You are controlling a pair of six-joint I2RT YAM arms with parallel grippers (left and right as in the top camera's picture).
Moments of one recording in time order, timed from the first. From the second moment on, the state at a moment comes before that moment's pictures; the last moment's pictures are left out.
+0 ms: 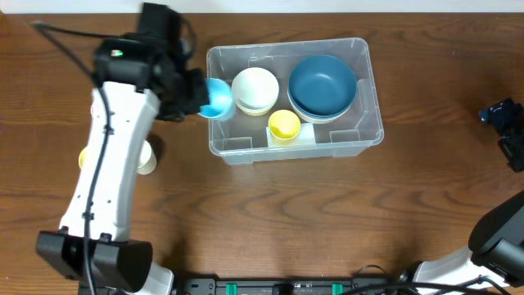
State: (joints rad) left arm -0.21 1.70 1.84 -1.40 0.12 -0.40; right arm -0.56 1.79 1.53 -1.09 0.09 0.62
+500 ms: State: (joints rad) left arm -0.40 1.75 1.84 -1.30 0.04 -0.40; right arm -0.56 1.79 1.53 -1.09 0.09 0.62
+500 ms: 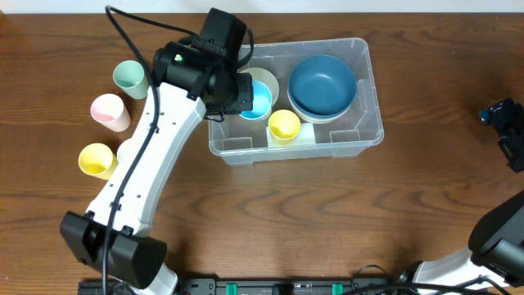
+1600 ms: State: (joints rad) left arm -0.53 1.95 1.86 -1.21 0.02 -0.38; right arm -0.56 1.79 1.53 -1.09 0.09 0.62
